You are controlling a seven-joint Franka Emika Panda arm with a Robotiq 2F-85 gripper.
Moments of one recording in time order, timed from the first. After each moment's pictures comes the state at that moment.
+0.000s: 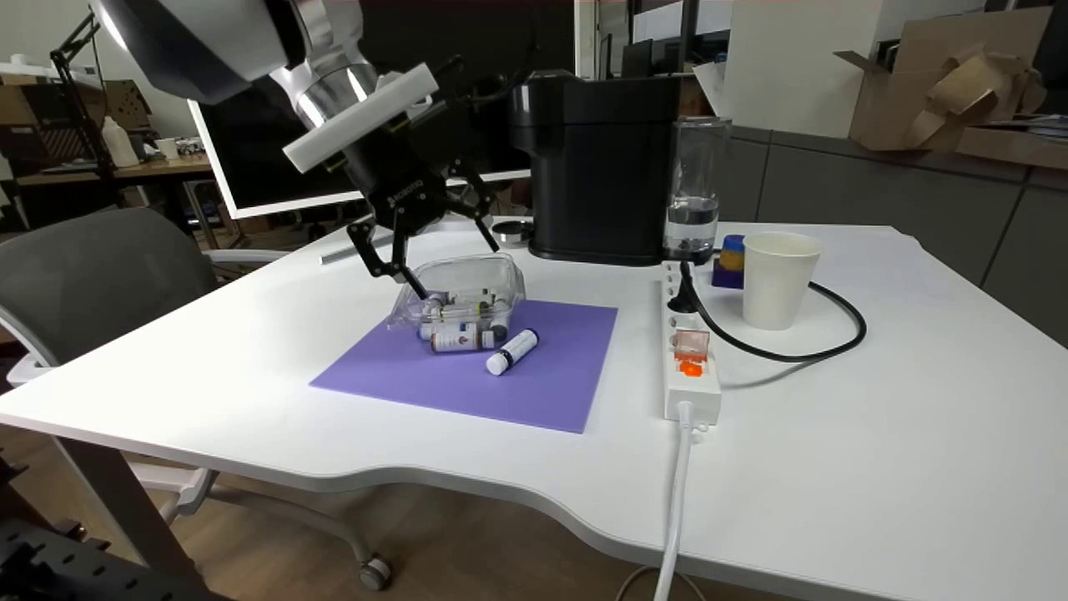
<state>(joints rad) 0.13 0.31 0.02 -2.35 -0.83 2.37 0.24</state>
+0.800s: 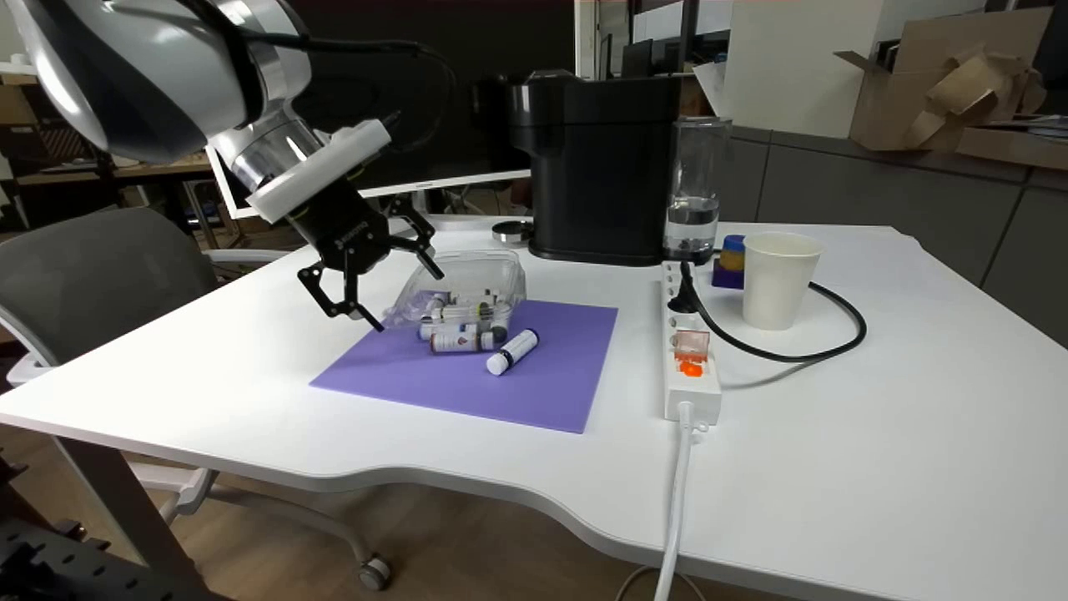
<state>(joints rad) 0.21 0.40 0.07 -2.34 -1.03 2.45 0.24</state>
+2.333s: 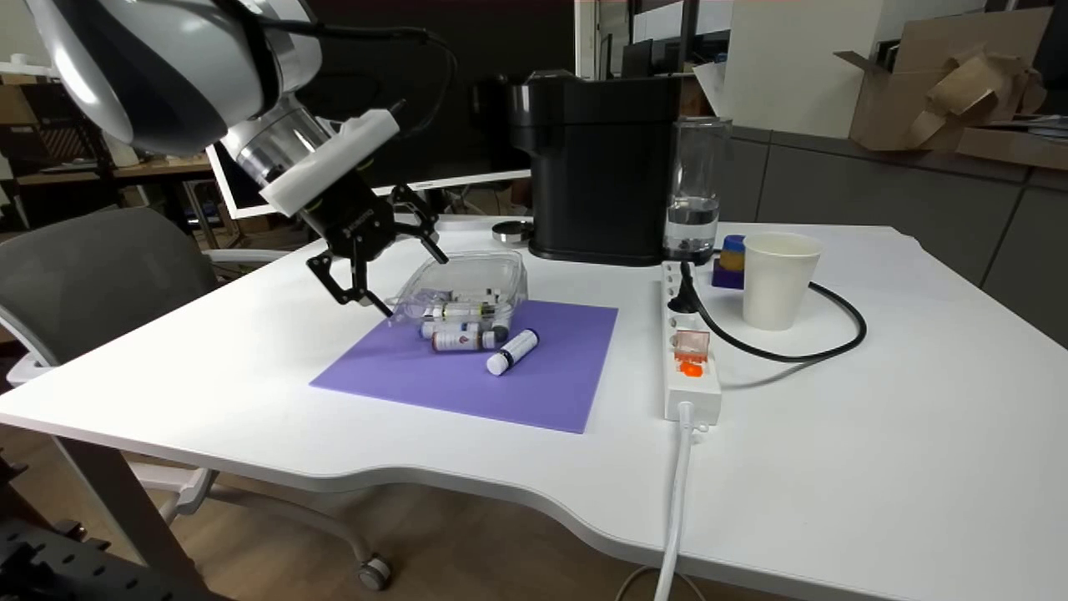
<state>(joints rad) 0.18 0.38 0.07 -2.34 -1.14 2.51 0.28</state>
